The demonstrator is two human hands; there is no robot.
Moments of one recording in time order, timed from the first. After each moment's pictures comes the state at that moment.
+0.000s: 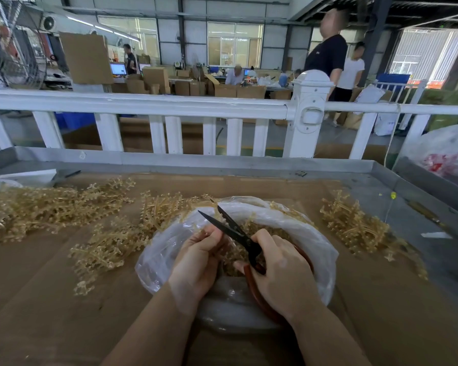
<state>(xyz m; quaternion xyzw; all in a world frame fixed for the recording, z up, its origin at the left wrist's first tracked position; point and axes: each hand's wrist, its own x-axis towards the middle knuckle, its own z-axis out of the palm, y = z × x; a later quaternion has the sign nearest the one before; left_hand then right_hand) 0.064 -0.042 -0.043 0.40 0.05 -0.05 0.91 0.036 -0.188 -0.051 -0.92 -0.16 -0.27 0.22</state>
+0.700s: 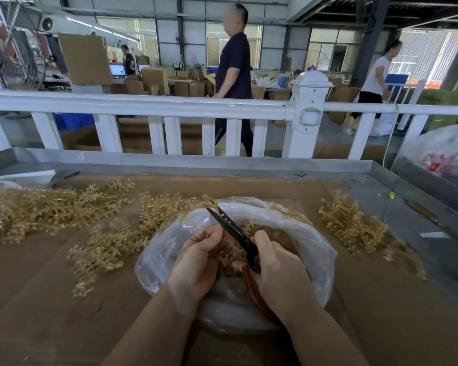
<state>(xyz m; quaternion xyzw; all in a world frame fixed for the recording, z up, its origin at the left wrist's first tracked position) 0.066 -0.038 -0.046 0.40 0.01 -0.10 0.91 0.033 -0.182 -0.049 -0.93 -0.17 -0.26 0.21</state>
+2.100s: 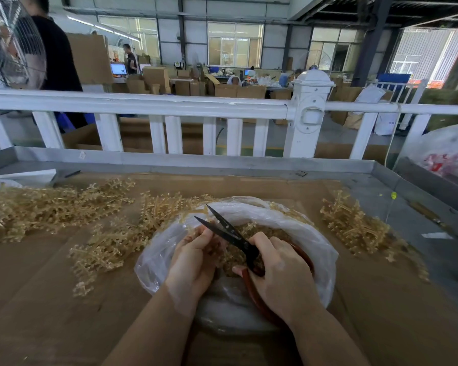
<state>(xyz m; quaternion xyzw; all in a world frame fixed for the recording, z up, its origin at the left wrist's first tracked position) 0.069 -0.036 -0.045 0.36 0.11 -0.03 0.93 0.033 -0.187 -0.050 -0.92 -0.17 -0.28 0.20</state>
